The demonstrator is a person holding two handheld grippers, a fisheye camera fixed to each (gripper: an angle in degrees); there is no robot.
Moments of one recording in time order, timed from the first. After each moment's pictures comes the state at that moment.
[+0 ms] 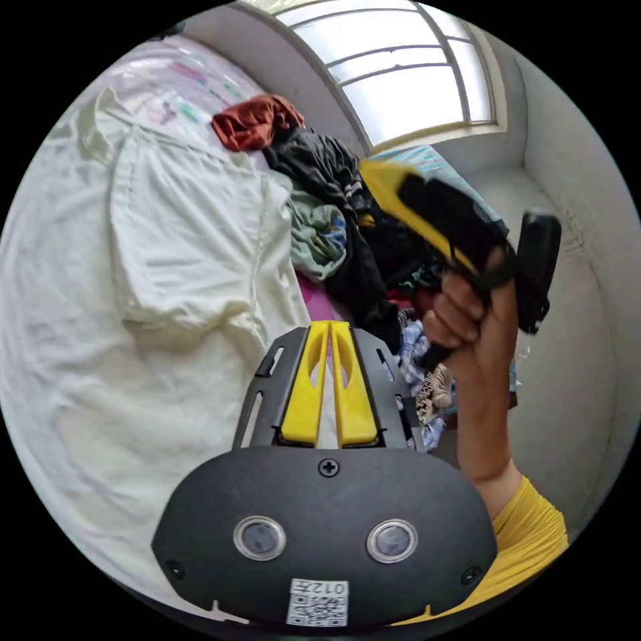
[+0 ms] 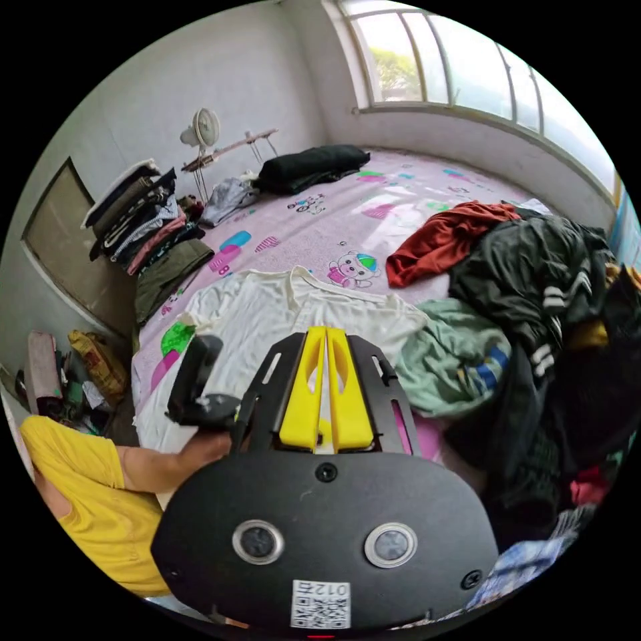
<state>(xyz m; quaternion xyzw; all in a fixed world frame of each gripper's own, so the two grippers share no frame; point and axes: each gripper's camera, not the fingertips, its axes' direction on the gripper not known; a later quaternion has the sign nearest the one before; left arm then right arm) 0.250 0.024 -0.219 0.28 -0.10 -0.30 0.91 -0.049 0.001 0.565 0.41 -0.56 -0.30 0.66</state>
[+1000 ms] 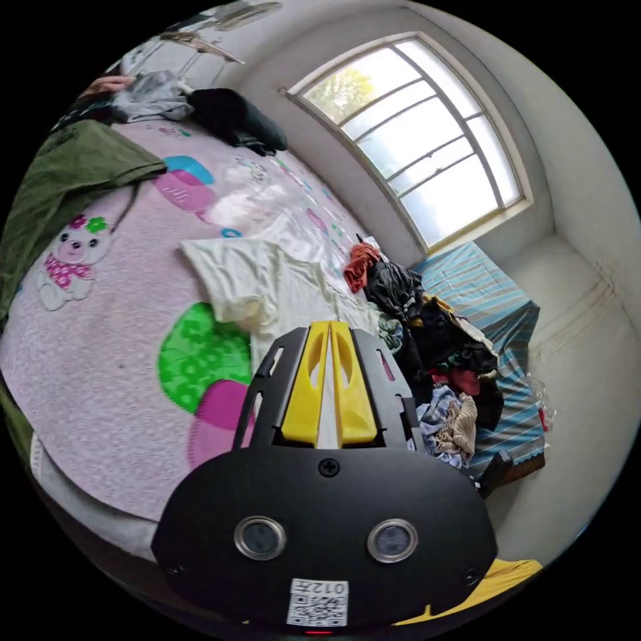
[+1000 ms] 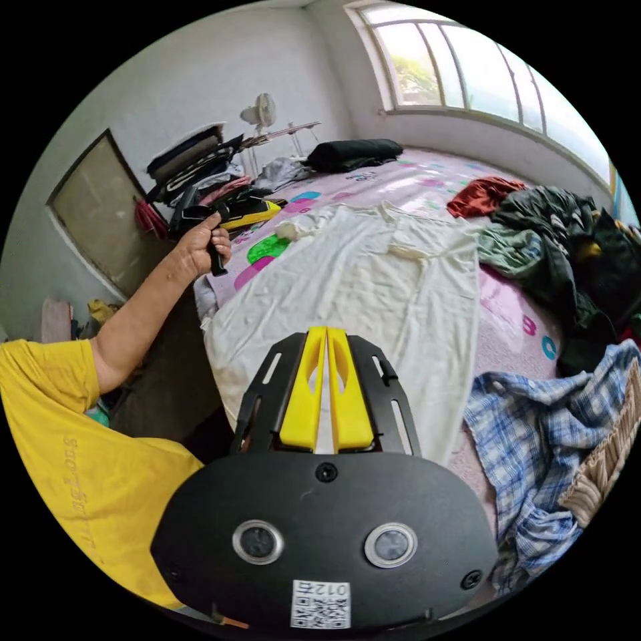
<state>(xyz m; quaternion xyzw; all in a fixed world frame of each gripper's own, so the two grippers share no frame) 0.299 0.435 -0.440 0.41 -0.25 -0.39 0.79 -0.160 0.315 0.788 0.42 -0.56 -0.33 0.63</state>
